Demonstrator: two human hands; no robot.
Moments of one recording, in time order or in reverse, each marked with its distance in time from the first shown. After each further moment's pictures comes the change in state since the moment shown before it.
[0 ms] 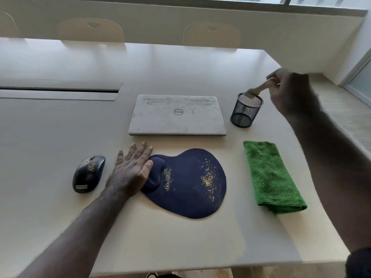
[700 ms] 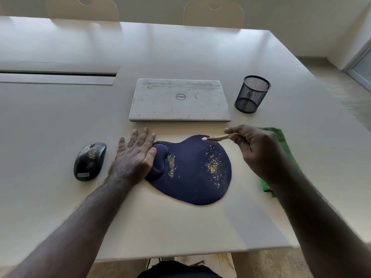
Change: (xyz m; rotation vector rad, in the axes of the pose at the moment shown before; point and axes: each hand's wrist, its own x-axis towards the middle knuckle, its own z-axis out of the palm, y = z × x) left_hand 0.000 0.001 0.001 0.055 -0.021 0.006; right_hand -0.159 -0.060 0.015 0.421 -0.227 -0.227
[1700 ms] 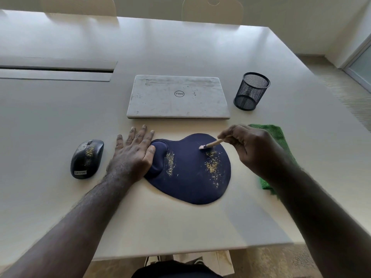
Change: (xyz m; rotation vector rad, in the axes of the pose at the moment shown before) left_hand -0.002 0.004 0.000 0.036 0.048 -0.001; right_hand 0.003 -0.007 -0.004 -0.018 -0.131 -0.143
